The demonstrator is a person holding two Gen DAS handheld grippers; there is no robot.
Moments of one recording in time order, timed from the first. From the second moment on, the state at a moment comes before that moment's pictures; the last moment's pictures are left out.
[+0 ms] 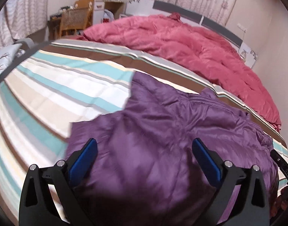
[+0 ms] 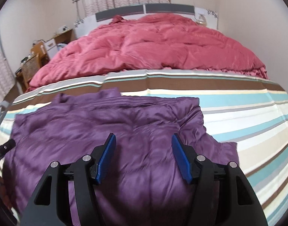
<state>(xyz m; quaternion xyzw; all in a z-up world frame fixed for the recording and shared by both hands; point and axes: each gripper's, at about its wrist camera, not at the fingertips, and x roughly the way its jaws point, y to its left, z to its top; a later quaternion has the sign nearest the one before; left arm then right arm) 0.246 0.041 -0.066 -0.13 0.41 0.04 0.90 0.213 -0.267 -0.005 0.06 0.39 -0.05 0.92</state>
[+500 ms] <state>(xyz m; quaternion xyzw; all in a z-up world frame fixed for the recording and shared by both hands) 0.178 0.098 -0.093 -0.20 0.41 0.03 0.89 0.133 -0.224 0.000 0.09 0.36 0.05 0.93</state>
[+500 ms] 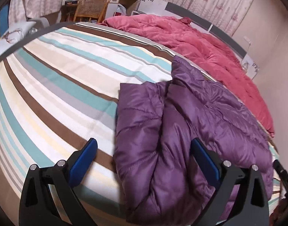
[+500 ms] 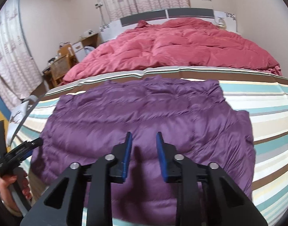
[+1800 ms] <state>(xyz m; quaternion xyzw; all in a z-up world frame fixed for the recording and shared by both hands) 0.150 0.054 -0.057 -0.28 0.30 -0.03 0.91 0.138 -0.189 -0.060 0.05 0.39 0.06 0.92</state>
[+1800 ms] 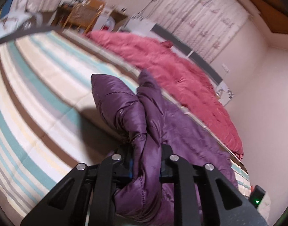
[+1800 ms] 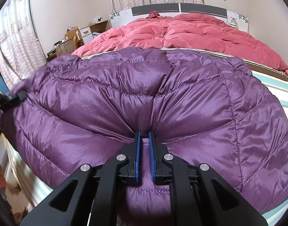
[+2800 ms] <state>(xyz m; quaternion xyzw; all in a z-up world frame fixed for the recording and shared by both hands) 0.119 -0.114 0.043 -0.06 0.22 -0.20 0.95 0.079 -0.349 -0.027 0.12 0.32 -0.15 0.93</state>
